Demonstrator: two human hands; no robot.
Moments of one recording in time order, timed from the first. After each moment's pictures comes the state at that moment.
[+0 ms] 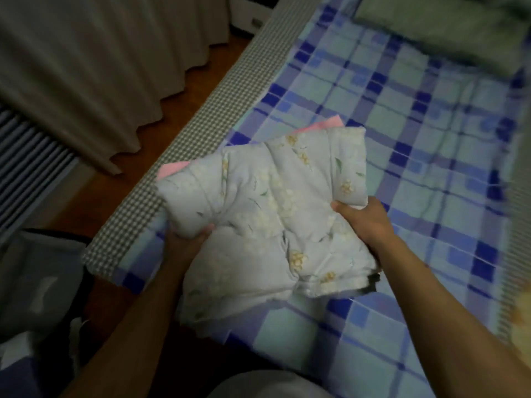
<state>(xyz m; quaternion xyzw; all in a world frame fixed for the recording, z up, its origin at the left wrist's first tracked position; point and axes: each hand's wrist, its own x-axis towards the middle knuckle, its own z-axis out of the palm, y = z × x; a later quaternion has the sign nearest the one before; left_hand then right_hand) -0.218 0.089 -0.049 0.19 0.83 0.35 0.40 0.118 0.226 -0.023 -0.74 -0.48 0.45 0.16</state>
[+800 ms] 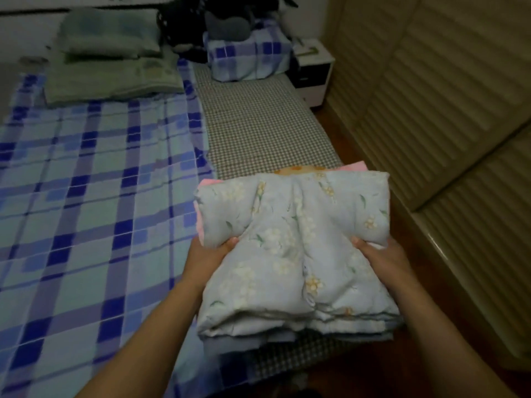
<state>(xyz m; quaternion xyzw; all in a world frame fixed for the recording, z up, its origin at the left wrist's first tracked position) 0.516 -0.029 0.043 0.54 0.56 0.26 0.57 0.831 -0.199 0.055 -0.83 -0.16 0.32 0.42</state>
